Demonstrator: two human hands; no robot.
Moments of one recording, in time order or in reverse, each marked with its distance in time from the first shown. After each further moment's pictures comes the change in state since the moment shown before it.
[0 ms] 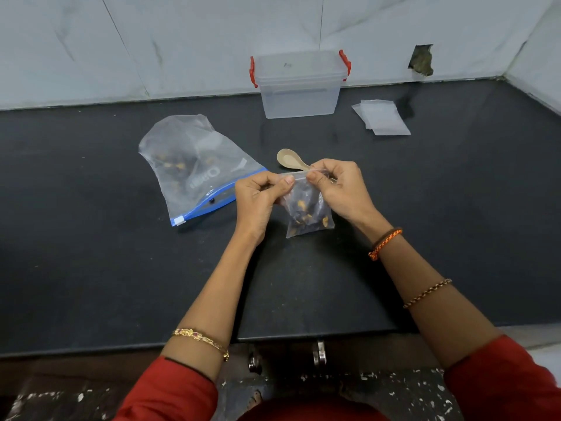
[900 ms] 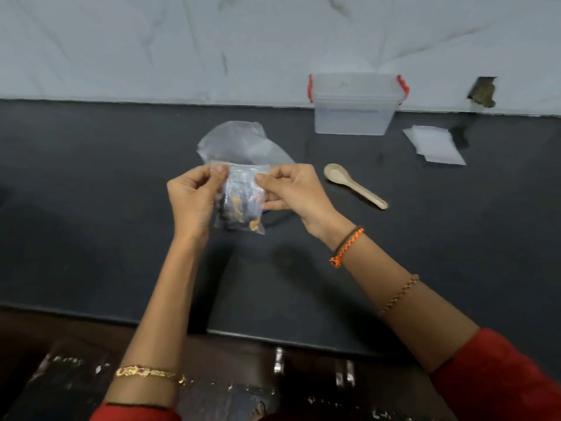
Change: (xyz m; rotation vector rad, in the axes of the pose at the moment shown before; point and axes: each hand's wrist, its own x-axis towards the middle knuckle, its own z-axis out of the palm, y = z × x) left_hand -0.016 0.045 -0.116 0.152 0.428 0.072; right_hand 0.006 -0.080 0.098 0.450 -0.329 0.243
